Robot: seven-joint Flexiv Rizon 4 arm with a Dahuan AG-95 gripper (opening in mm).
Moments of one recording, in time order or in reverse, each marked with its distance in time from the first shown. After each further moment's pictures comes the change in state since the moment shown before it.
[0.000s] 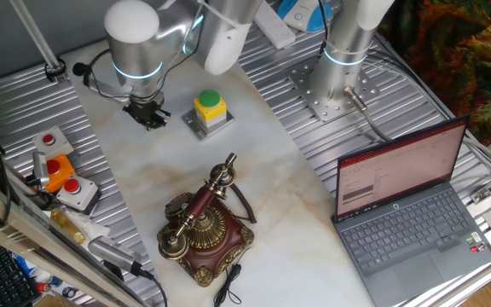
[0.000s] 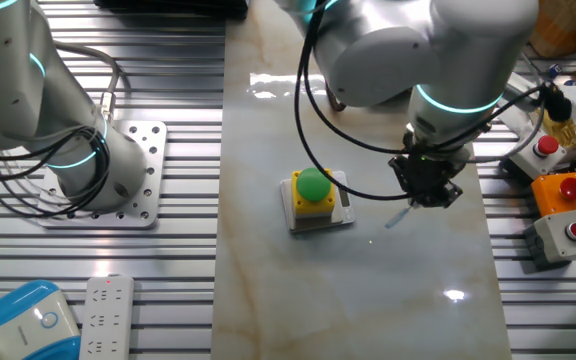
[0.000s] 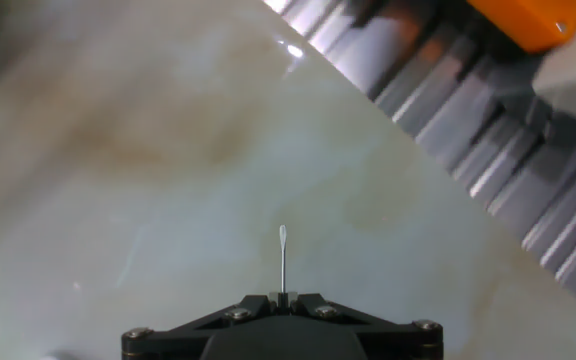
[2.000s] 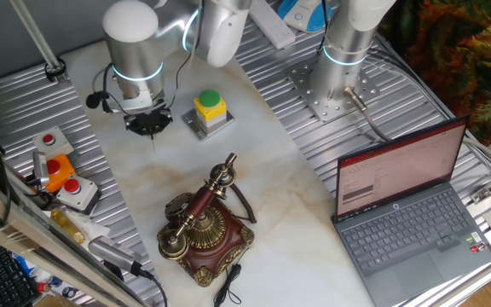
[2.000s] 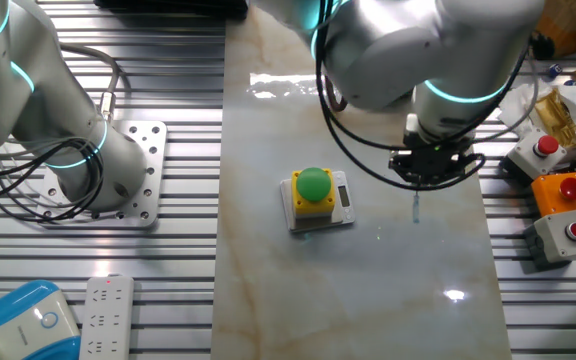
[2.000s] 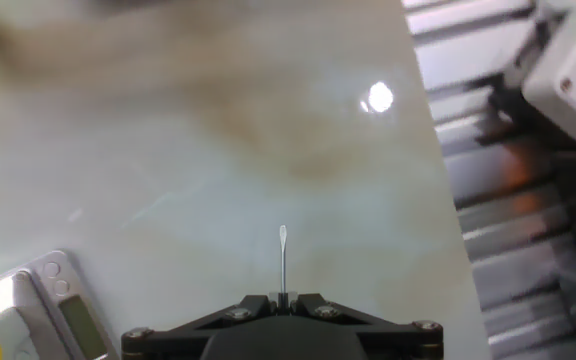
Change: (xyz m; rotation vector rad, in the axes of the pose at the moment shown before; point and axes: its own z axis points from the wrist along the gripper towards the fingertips) arm -0.028 0.017 -0.013 -0.030 -0.044 -0.565
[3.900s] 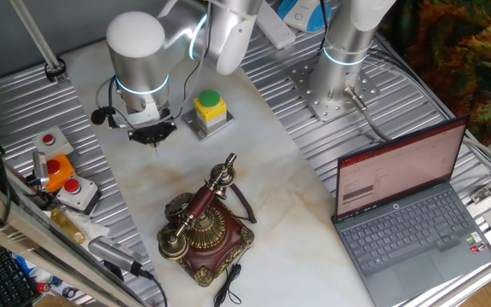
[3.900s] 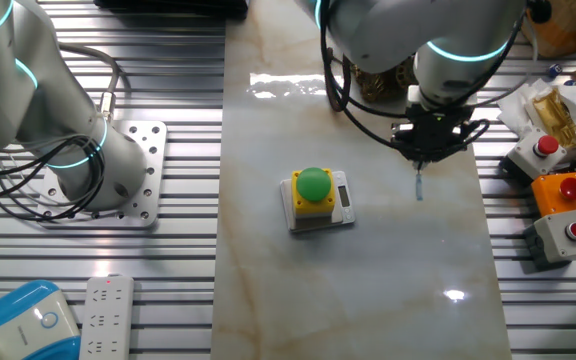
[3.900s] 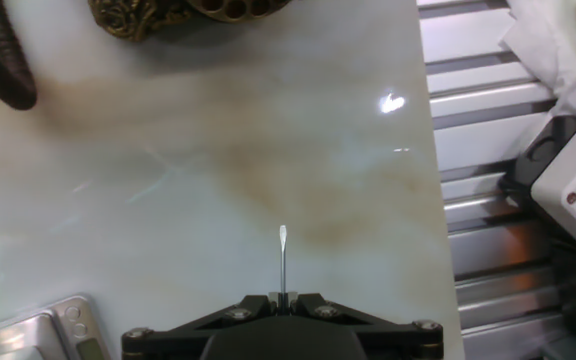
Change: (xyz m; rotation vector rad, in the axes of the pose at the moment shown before) arm -0.031 0.002 -0.012 0.021 0.029 -0.043
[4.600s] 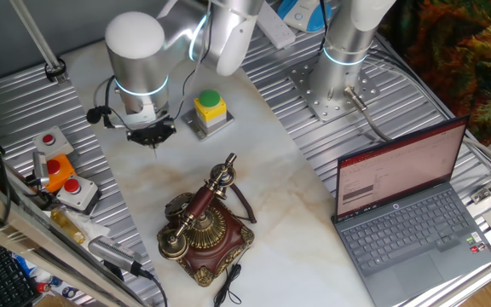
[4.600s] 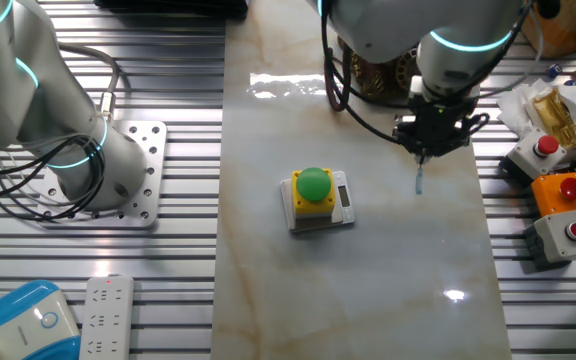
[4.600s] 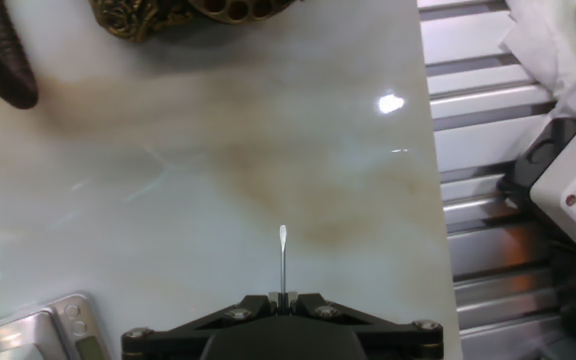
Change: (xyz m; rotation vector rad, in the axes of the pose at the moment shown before) arm -0.008 -0.002 -0.011 -0.001 0.007 0.104
